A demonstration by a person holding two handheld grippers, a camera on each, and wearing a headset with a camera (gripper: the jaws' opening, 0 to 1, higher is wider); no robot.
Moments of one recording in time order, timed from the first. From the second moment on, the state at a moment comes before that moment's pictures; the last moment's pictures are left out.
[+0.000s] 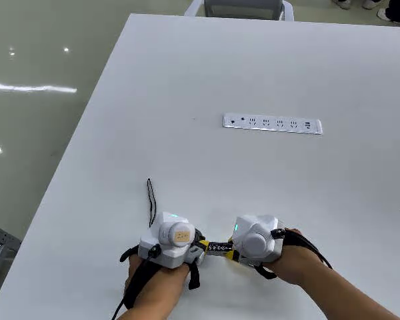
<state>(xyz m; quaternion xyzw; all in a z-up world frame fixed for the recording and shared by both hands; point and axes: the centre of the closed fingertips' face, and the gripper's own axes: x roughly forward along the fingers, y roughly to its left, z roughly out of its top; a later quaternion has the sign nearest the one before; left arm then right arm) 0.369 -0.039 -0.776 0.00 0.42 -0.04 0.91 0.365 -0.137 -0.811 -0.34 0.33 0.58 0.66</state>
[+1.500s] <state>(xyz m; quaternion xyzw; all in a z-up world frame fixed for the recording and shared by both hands) 0.369 -0.039 -0.776 0.00 0.42 -0.04 0.91 0.364 -0.120 -0.811 -0.33 0.33 0.59 0.66</state>
